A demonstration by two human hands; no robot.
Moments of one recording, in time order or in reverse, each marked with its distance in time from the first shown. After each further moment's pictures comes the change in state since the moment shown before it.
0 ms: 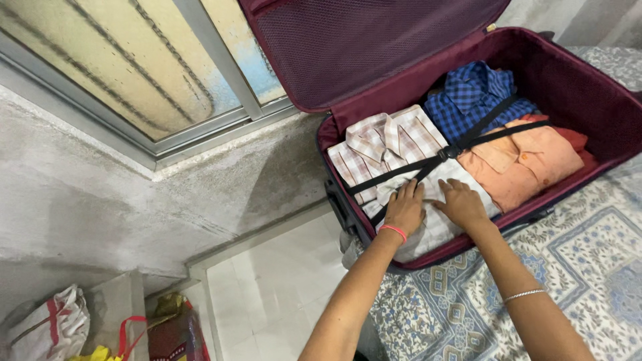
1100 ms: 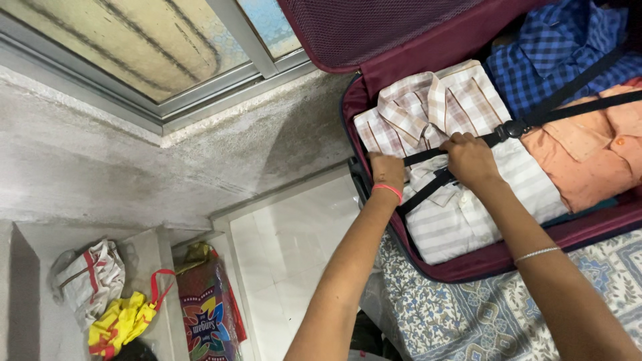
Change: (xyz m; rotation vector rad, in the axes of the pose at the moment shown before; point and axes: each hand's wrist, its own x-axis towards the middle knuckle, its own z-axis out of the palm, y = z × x) left_hand 0.047 -0.113 -0.033 0.606 -0.436 -0.375; right_hand 0.099 -0.065 0.001 -0.018 0.260 -0.333
